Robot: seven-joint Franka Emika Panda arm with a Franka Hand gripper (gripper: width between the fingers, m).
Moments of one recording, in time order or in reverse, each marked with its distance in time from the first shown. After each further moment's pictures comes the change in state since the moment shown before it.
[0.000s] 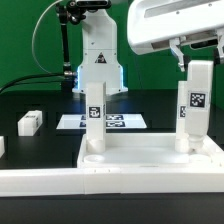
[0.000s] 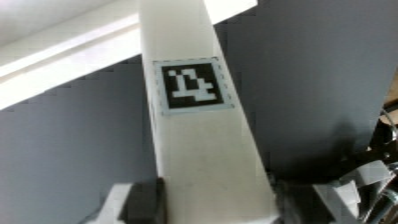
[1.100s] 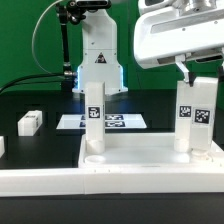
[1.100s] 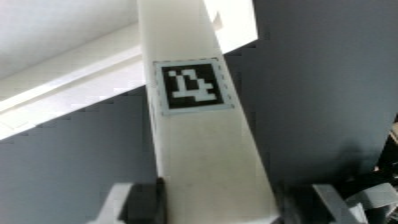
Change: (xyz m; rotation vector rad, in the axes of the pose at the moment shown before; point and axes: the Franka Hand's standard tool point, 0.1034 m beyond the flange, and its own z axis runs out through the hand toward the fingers) arm -0.014 0.000 0.016 -0.015 -0.018 -0.006
